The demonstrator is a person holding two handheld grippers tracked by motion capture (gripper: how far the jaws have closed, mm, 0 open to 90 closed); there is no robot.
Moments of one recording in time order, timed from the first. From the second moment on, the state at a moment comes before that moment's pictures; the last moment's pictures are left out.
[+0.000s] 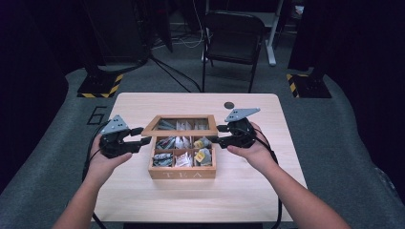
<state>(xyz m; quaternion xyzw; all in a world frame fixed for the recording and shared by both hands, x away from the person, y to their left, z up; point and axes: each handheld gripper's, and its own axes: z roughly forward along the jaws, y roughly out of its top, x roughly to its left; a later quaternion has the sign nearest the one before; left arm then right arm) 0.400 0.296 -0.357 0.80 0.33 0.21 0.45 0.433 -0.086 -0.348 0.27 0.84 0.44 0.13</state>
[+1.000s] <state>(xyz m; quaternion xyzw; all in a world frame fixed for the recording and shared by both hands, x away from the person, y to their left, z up) 0.449 0.294 -0.331 0.80 0.33 0.23 0.45 0.471 -0.085 -0.310 0.27 0.84 0.44 0.15</state>
